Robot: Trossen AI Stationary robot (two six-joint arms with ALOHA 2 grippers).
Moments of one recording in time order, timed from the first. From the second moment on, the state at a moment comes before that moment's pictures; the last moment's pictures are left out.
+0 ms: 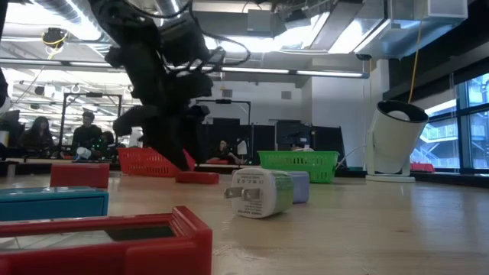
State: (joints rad) left arm 0.09 1.60 0.79 -0.20 -0.03 0.43; right arm 0.02 1.80 2.12 -1.13 0.22 0.22
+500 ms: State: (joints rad) left arm 0.12 1.67 0.80 -0.09 -0.03 0.32; right arm 0.02 1.80 2.12 -1.13 0.22 0.22
